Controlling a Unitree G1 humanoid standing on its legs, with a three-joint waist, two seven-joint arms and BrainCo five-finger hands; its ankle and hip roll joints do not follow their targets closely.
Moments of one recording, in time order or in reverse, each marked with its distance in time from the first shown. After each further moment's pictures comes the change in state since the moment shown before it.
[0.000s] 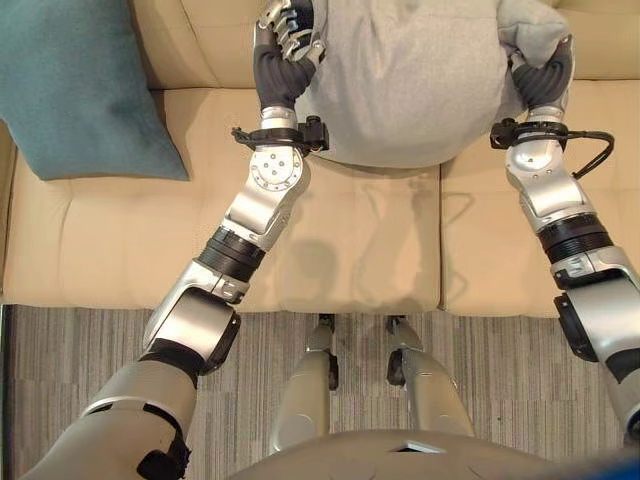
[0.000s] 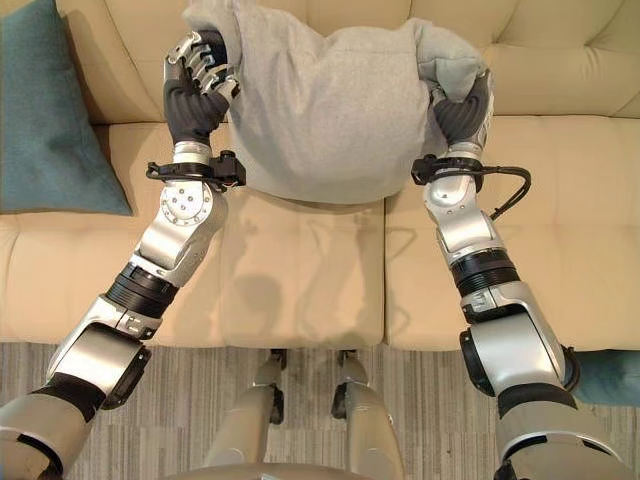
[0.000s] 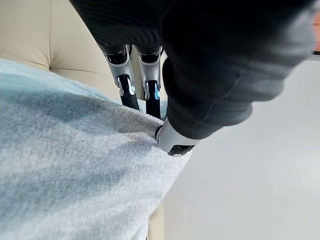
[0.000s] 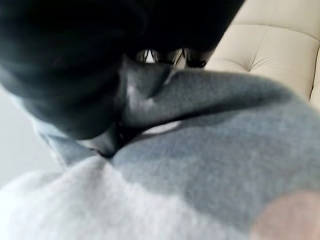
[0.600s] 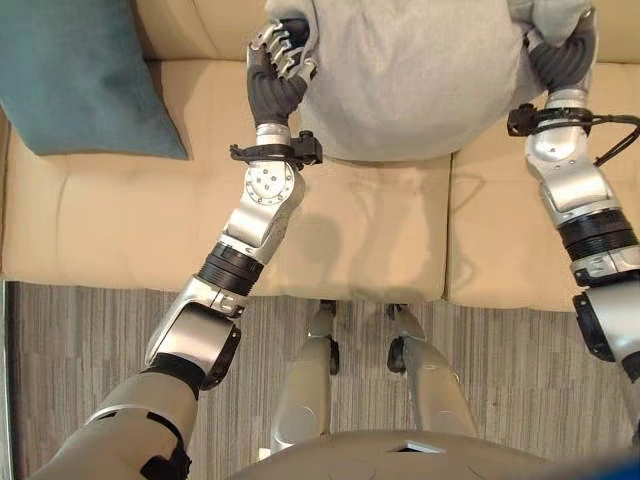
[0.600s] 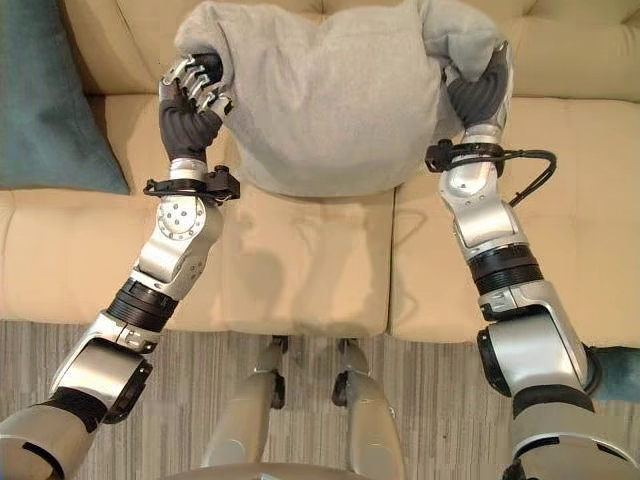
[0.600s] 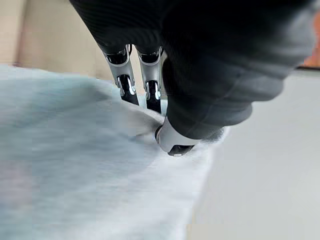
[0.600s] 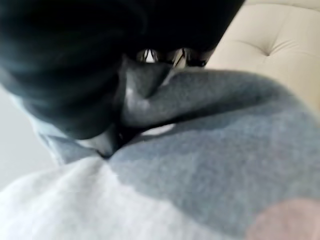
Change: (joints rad) left arm 0.086 -0.022 0.052 -0.032 -0.017 -0.030 -0.040; right arm -0.006 -0.098 -0.001 -0.119 -0.007 0.009 0.033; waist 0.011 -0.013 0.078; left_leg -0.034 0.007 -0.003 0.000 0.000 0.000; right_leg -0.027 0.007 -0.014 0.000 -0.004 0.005
